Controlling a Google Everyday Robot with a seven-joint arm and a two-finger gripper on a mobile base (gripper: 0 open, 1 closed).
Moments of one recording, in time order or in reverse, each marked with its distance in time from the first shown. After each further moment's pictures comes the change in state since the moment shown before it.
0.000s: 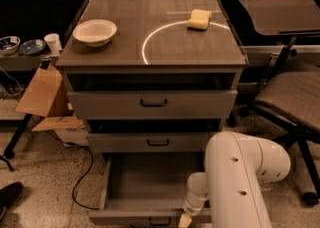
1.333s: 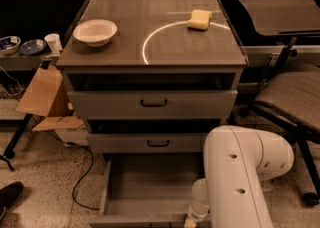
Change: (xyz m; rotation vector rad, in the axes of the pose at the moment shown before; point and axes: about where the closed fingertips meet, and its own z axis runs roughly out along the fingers) arm 0.031 0.019 -0.012 0.052 0.019 0.058
